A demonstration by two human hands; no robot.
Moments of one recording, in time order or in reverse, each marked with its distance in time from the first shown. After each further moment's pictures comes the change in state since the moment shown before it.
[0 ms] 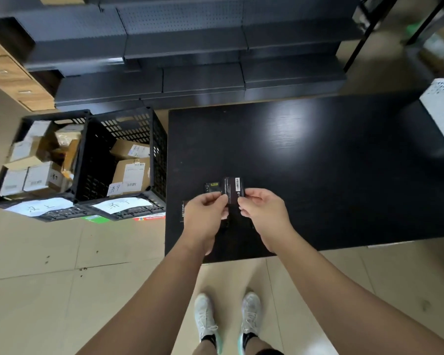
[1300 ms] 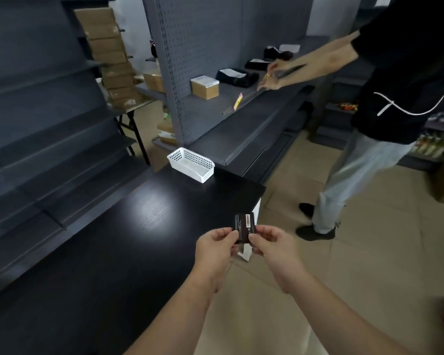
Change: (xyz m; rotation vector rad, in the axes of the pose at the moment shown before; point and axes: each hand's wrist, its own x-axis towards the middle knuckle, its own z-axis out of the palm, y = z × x) left_hand -0.262 -0.042 0.400 0.358 -0.926 0.063; right_hand -0.174 -0.025 -0.445 0.488 0.783 -0.220
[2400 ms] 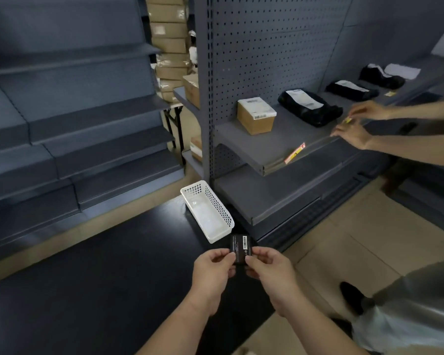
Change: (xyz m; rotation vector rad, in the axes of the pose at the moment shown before) left_hand 0.334 0.112 0.097 -0.103 0.381 -0.045; right_hand 0.403 -0.091 0.075 -0.327 -0.292 0.105
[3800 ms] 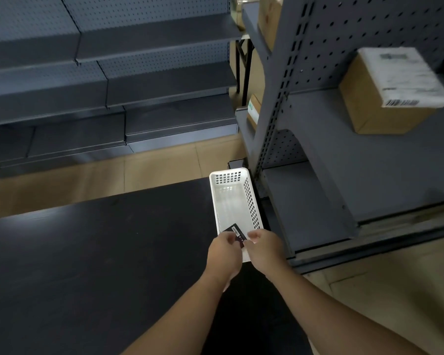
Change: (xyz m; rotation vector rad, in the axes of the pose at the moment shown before) left_hand 0.249 0.007 0.041 0.320 0.263 -0.195; right_hand 0.301 0.010 0.119 -0.845 -0.386 -0.040
